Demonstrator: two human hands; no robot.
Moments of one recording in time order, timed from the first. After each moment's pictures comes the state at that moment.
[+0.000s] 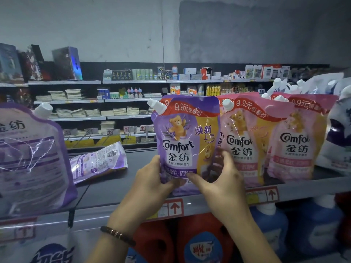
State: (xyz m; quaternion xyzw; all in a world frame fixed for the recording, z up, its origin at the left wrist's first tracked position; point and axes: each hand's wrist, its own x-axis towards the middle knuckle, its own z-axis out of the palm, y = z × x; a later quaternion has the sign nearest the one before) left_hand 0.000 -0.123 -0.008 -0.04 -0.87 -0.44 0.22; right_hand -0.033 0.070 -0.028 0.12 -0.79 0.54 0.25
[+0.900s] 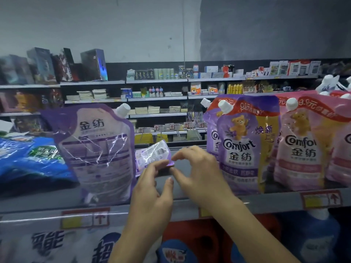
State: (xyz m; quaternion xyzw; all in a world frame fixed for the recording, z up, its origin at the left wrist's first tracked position) left_hand 0.075 -0.227 -0.024 0.03 -0.80 -0.50 0.33; right_hand -0.012 -0.099 0.002 0.35 -0.81 0.40 0.27
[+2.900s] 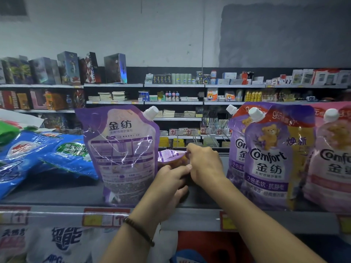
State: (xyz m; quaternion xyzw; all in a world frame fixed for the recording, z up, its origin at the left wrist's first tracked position) left_hand 0.033 -0.245 0.009 0.10 -0.56 -0.81 0.09; right_hand -0.068 -0.158 0.021 0.26 -0.91 0.23 0.22
